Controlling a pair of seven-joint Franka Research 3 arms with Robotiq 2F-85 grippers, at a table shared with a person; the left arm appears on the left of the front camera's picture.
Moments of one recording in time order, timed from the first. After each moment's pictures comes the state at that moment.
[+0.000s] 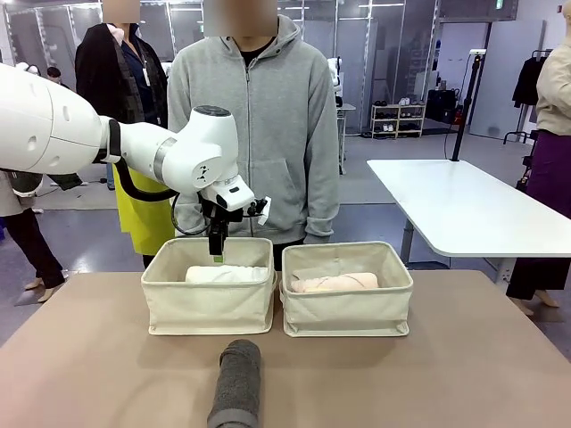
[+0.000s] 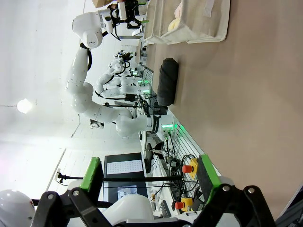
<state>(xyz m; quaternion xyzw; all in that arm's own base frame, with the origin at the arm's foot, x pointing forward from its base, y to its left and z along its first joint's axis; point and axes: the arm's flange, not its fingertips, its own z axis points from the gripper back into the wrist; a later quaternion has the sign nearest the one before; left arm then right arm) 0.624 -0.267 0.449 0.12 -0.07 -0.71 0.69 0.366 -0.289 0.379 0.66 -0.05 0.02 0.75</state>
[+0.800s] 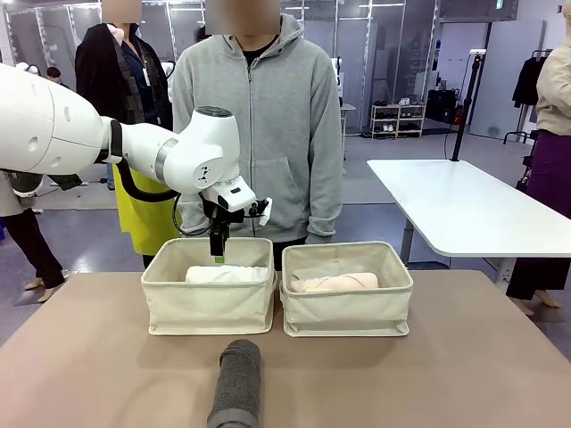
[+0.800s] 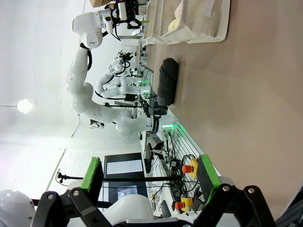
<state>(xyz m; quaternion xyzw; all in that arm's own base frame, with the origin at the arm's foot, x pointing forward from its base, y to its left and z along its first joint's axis) 0.624 -0.269 0.449 0.12 -0.07 -0.71 0.69 0.366 -0.289 0.379 0.66 -0.05 0.02 0.75</state>
